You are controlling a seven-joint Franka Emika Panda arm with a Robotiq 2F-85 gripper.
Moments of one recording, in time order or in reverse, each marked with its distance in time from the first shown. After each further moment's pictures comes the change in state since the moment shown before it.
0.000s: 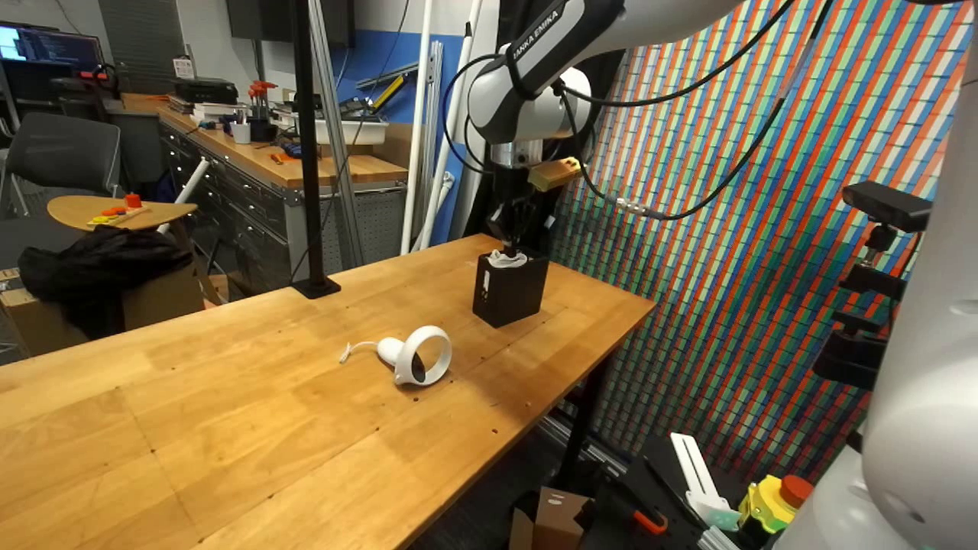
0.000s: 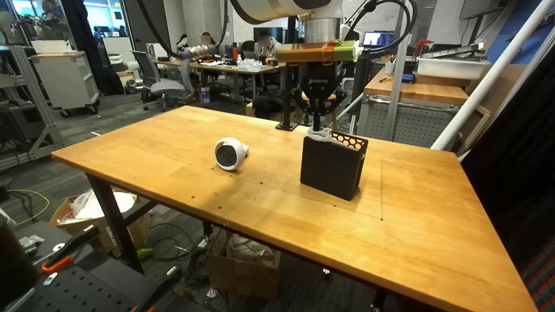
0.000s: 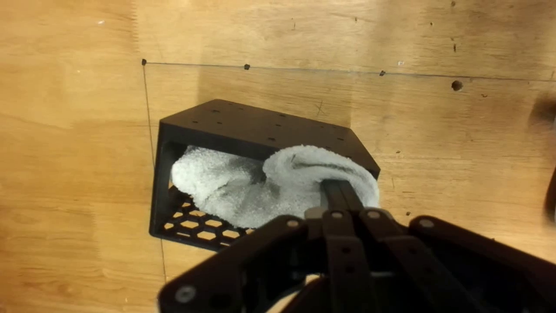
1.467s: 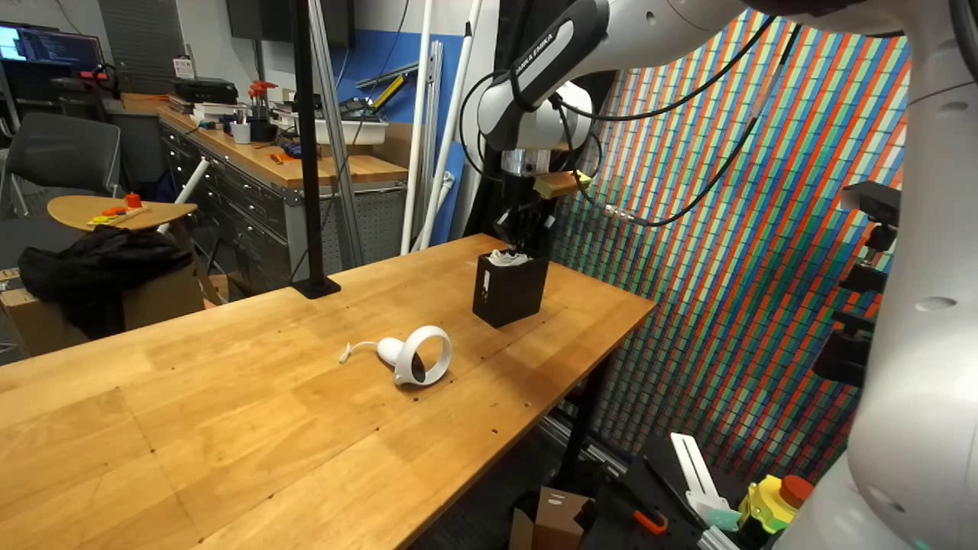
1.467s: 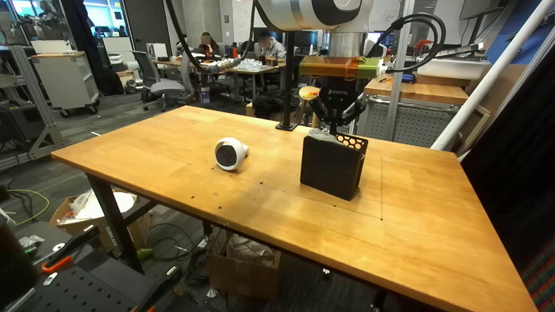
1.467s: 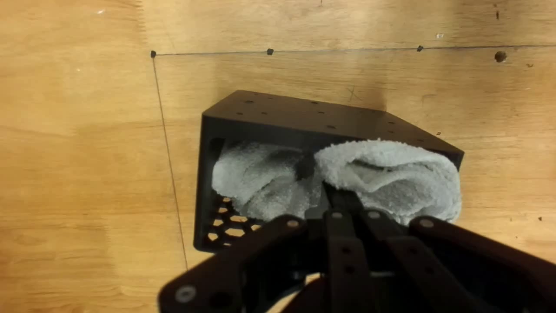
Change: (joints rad) arm -0.072 0.114 0.000 0.111 0.095 -0.002 -0.058
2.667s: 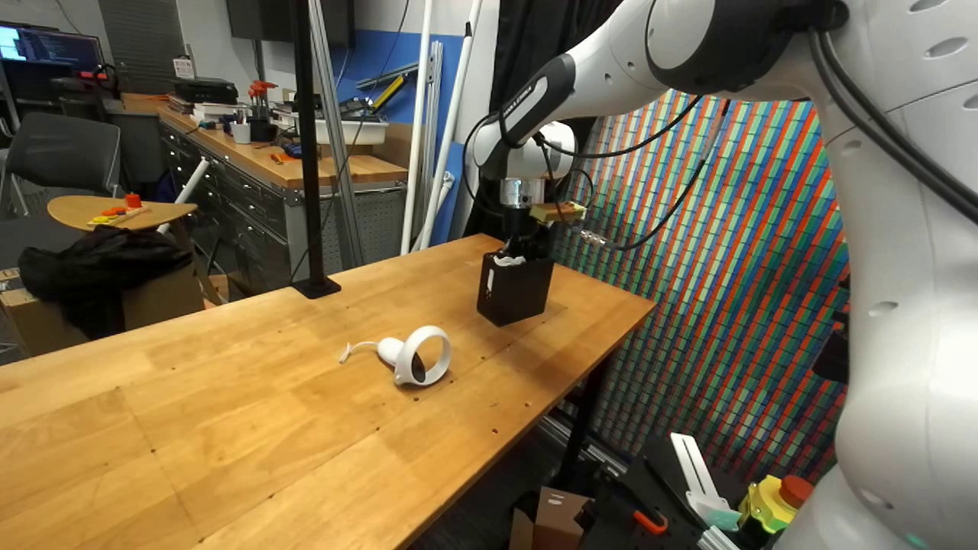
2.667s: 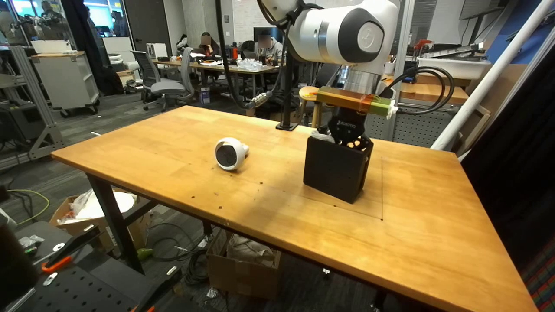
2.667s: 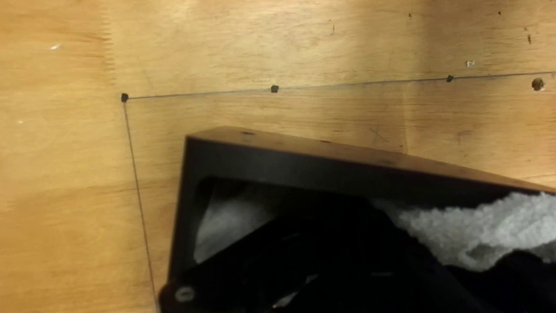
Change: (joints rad) arm -0.066 0.235 0.023 0.217 0.034 -0.188 -0.019
